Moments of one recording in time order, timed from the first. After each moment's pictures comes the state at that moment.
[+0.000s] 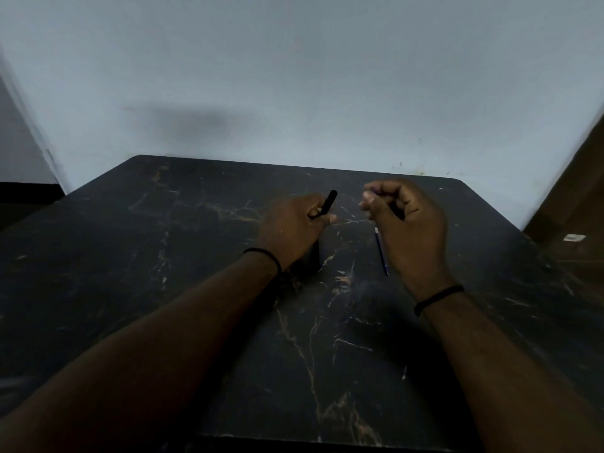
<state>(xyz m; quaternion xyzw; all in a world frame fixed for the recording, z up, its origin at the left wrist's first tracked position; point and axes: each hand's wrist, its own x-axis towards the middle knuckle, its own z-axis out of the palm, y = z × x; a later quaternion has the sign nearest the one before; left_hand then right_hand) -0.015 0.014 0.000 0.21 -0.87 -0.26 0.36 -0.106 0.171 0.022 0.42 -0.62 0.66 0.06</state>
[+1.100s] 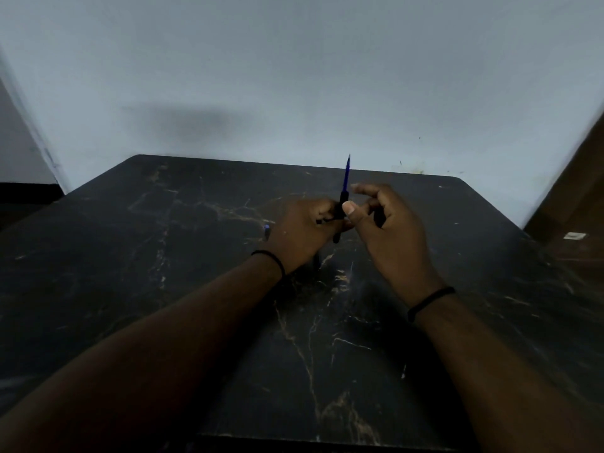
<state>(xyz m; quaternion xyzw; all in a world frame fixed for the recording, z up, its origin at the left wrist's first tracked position) -0.011 0.040 0.007 0.09 -0.84 -0.40 0.37 -0.104 0.166 0.015 0.47 -0.68 0.55 0.09</state>
